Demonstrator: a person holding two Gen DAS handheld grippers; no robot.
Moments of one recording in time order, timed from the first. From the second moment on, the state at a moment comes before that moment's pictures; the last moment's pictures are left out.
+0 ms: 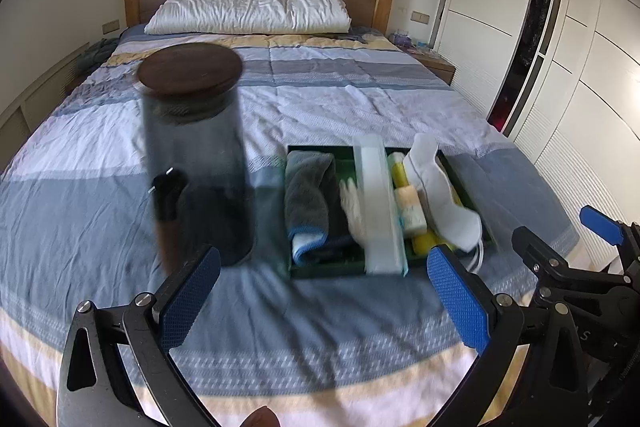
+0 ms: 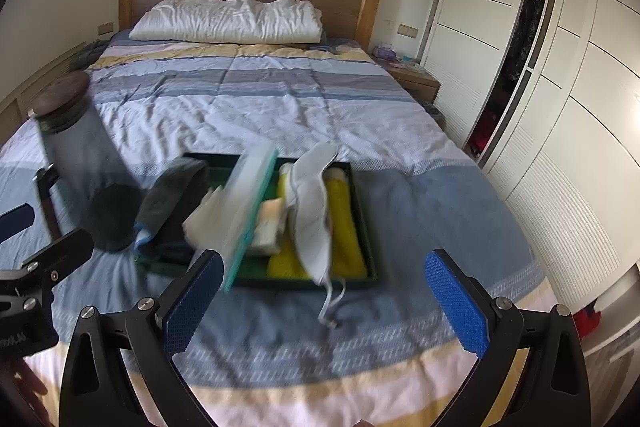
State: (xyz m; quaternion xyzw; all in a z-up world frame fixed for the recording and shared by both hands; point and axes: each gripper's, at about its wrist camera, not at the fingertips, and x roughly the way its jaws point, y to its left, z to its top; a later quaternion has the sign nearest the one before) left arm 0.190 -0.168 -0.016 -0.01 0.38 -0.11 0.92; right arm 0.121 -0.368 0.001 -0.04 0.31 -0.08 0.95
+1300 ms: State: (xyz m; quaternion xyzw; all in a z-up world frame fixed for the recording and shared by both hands) left arm 0.014 -0.033 0.009 -0.01 0.35 -0.07 0.93; right arm -0.087 -0.229 0.019 -0.06 0.27 -0.03 0.96
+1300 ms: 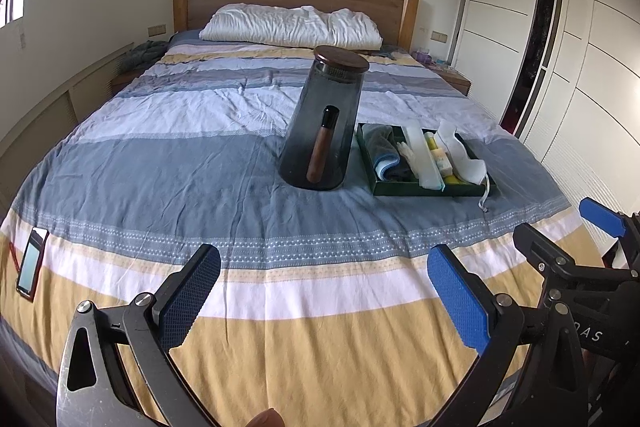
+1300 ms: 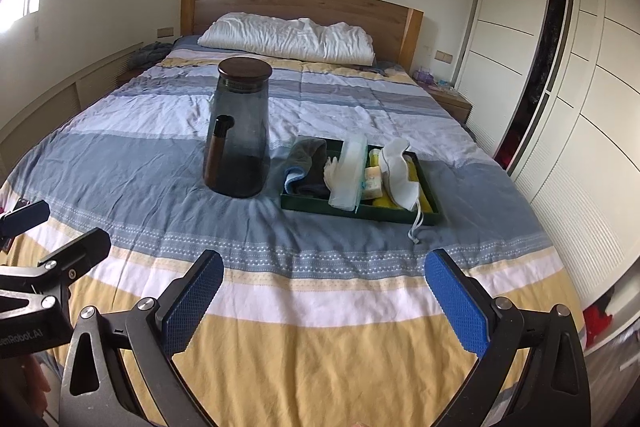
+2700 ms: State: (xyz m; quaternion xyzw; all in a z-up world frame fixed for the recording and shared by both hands) left arm 0.007 -0.017 0.006 -0.02 0.33 -0.05 0.94; right arm -0.073 -0.219 0.004 -0.06 0.29 -0.01 0.96
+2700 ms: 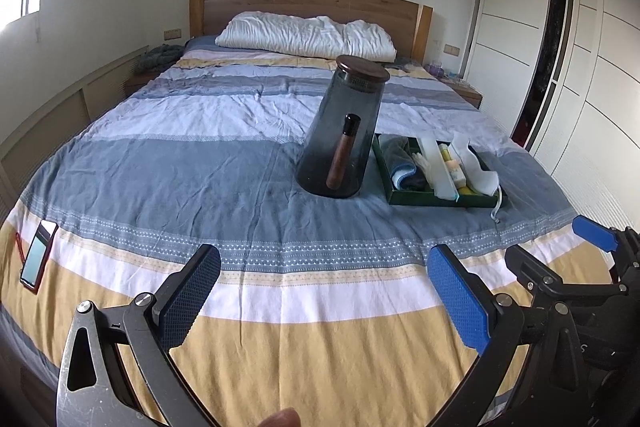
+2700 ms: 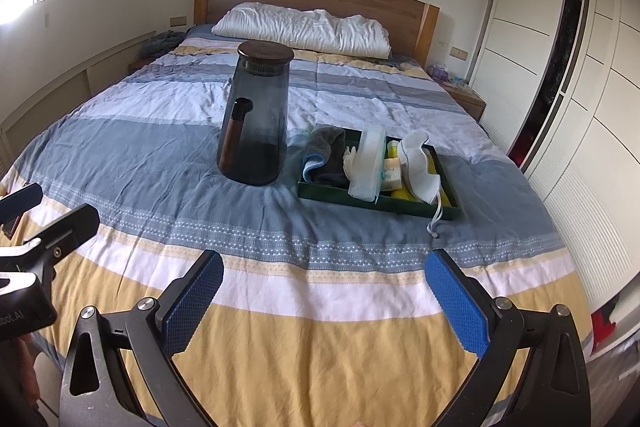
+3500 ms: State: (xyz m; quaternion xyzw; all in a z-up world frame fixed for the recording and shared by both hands) left arm 0.003 -0.015 0.007 -0.03 0.33 -0.04 0.94; right arm -0.082 -0.216 0.008 -0.06 0.28 -0.01 0.96
